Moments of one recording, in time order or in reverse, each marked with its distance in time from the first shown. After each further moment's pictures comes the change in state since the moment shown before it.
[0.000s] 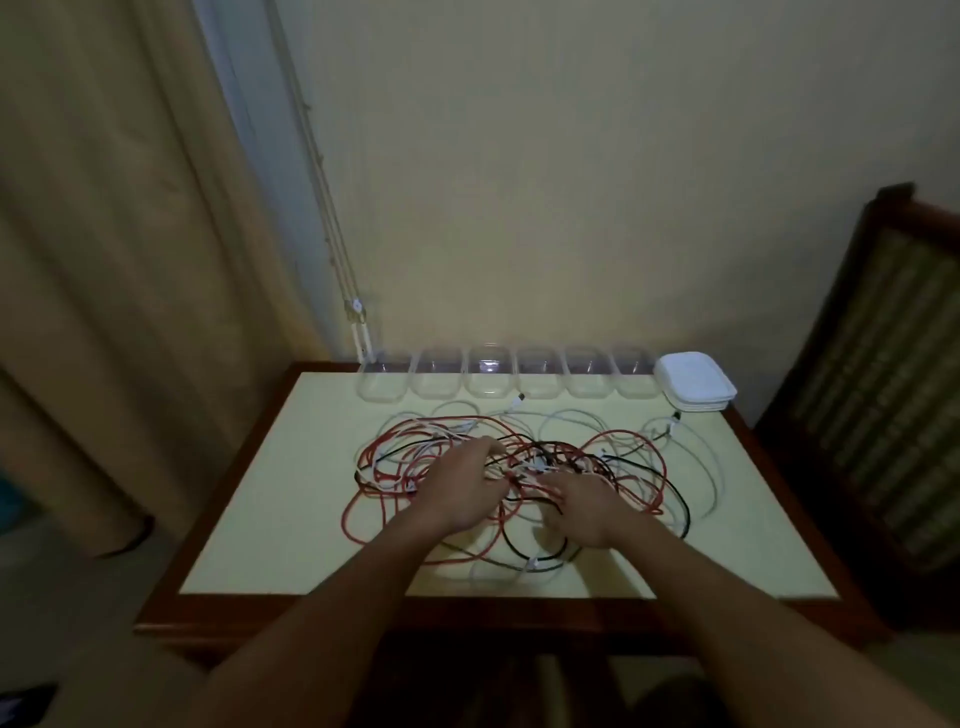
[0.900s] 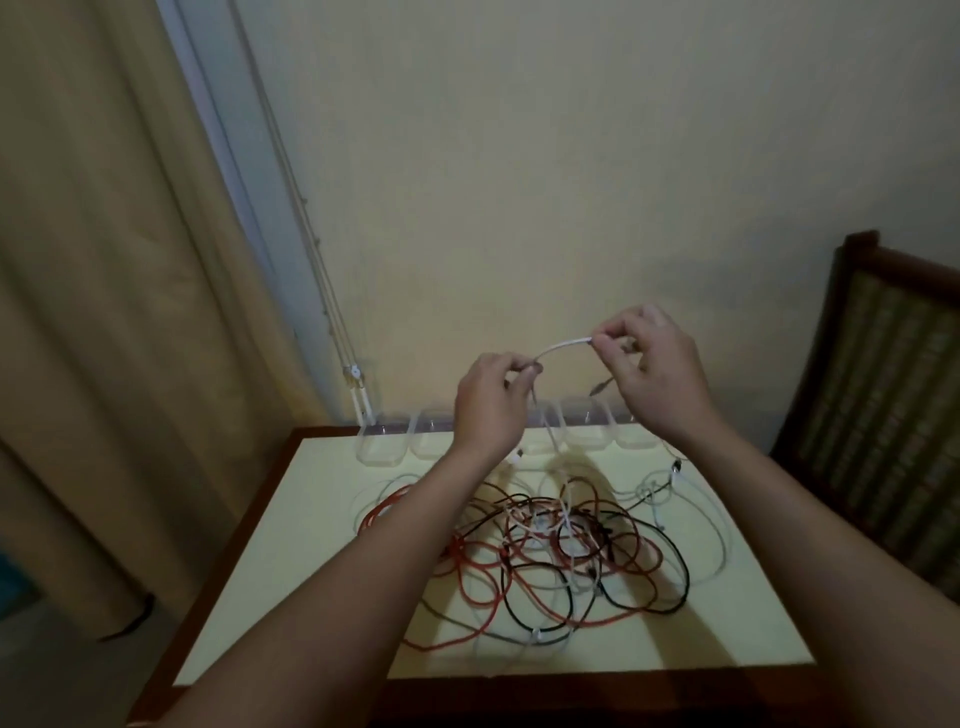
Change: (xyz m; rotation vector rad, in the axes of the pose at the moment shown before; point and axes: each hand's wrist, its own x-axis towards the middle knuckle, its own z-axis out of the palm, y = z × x) left_hand 0.082 0.105 -0.075 -0.297 0.523 0.202; right_hand -0.036 -0.026 -0.207 0.353 0.992 -0.320
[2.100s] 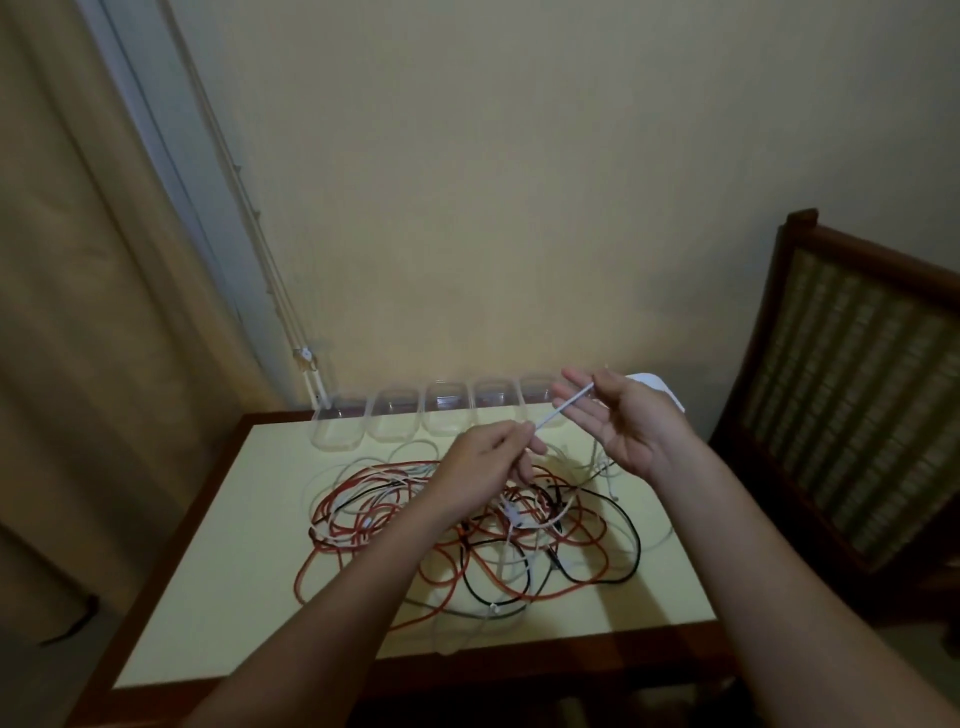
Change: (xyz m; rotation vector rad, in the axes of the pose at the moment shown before) left_hand -0.068 0.002 0.016 -0.331 -0.541 -0.282; right_hand -0.040 0.018 0.000 1.271 0.069 1.122
